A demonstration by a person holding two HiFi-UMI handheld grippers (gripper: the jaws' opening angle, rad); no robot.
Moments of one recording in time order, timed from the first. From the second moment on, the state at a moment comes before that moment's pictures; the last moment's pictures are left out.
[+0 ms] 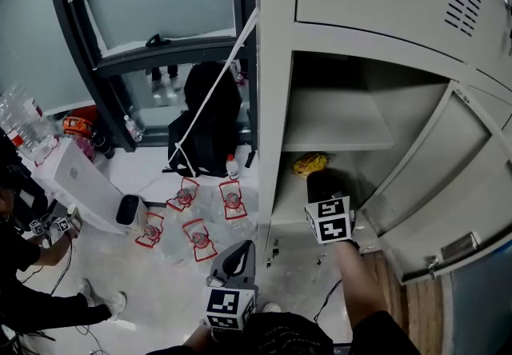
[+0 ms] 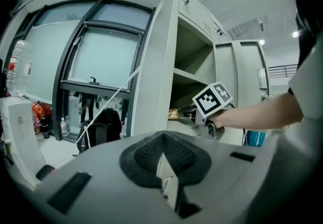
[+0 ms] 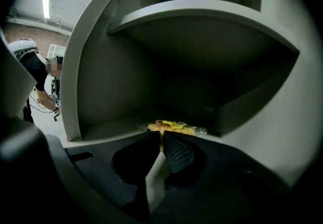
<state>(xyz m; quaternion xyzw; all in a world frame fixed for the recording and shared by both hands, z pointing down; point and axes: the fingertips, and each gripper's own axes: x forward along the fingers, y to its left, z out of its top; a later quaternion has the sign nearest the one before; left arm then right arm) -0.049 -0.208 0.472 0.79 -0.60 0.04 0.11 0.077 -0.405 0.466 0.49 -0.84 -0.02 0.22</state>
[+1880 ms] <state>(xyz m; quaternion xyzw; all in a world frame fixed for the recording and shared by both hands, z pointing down) -0.018 -0.208 0.455 0.84 -0.53 0.01 0.09 0.150 -0.265 0.411 0.59 -0.81 0.00 0.09</state>
